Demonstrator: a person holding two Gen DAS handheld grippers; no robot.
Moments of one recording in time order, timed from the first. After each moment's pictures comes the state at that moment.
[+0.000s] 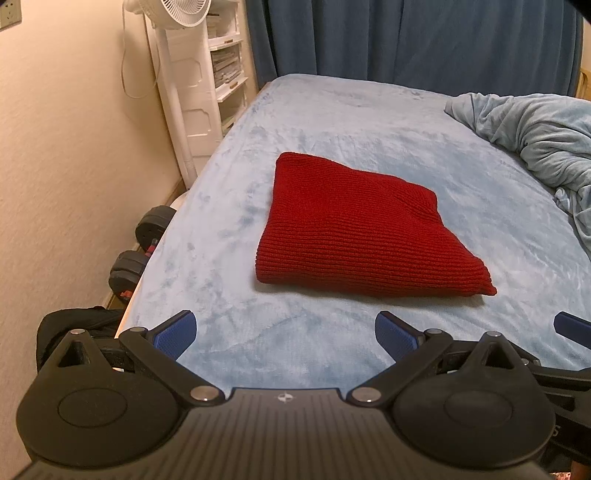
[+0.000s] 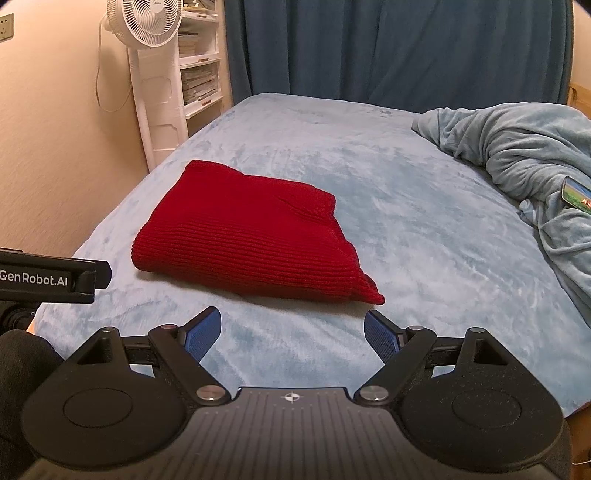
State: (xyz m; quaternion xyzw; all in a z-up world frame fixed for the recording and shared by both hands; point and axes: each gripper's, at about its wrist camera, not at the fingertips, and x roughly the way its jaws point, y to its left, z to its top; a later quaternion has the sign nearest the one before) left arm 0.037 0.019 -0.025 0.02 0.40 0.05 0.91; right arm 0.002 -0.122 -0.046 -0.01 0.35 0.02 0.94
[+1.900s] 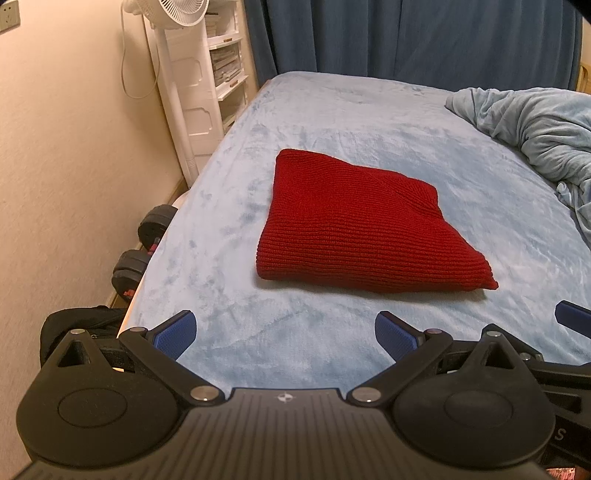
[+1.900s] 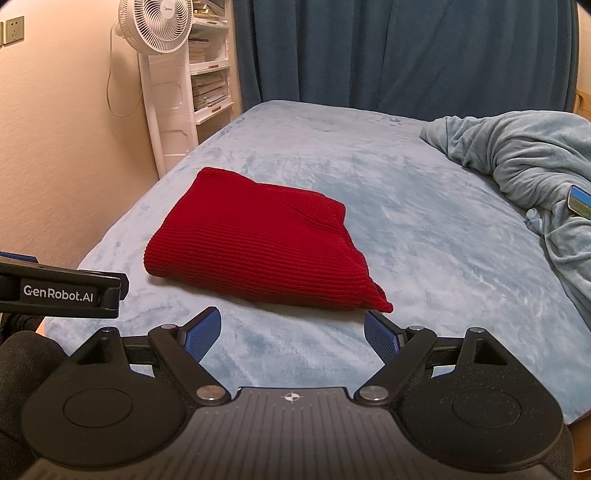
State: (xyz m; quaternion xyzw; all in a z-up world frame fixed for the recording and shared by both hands) left arm 0.035 0.023 -0.027 0.02 0.41 0.05 0.91; right arm -0.004 -0.123 -0.039 -0.01 0.34 0.04 0.94
